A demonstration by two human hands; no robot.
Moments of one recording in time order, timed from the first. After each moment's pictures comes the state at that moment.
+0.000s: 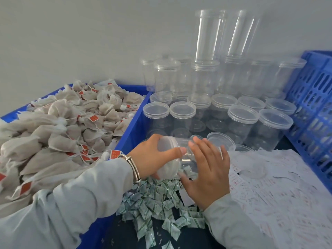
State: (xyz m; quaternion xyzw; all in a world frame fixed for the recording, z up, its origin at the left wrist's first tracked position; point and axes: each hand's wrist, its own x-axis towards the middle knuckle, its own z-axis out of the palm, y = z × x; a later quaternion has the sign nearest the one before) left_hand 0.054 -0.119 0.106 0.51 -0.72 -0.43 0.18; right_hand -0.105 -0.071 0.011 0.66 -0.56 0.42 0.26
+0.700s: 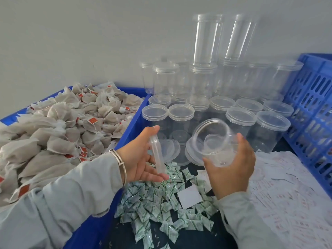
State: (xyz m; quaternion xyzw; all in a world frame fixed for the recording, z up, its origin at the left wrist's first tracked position) left_hand 0.064 -0.128 0.116 0.49 -0.45 -0.73 0.19; right_hand -0.129 -0.068 0.026 0.43 -0.70 0.57 0.10
